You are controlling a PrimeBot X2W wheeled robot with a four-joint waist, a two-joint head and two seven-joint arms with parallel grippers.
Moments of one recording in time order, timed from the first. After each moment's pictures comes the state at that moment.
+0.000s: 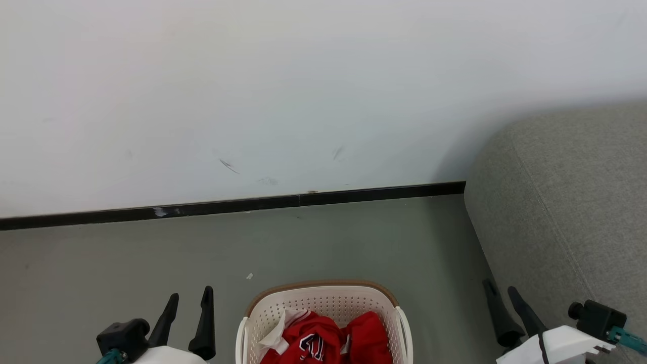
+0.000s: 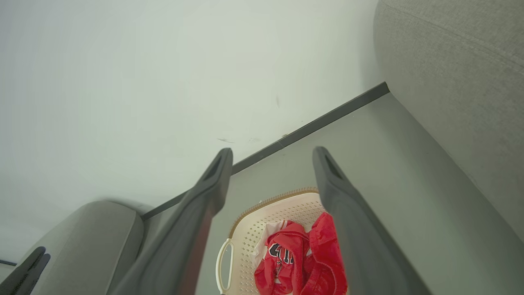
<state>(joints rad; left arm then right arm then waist) 0.00 0.04 -0.16 0.20 -0.59 0.06 -0.13 0.02 -0.04 0.04 0.26 0.65 0.13 -0.13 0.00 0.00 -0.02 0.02</state>
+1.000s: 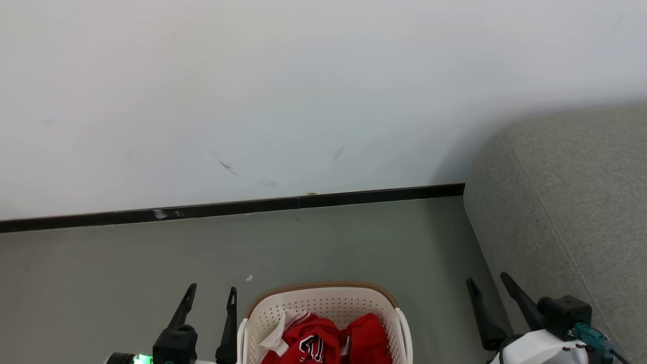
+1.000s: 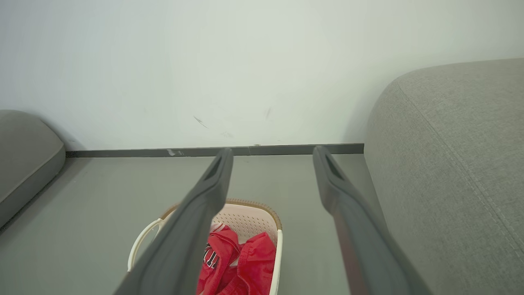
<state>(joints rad) 0.00 0.04 -0.25 0.19 -0.20 0.17 -0.23 0.01 -0.04 0.06 0.24 0.15 0.13 -0.23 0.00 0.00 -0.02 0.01</state>
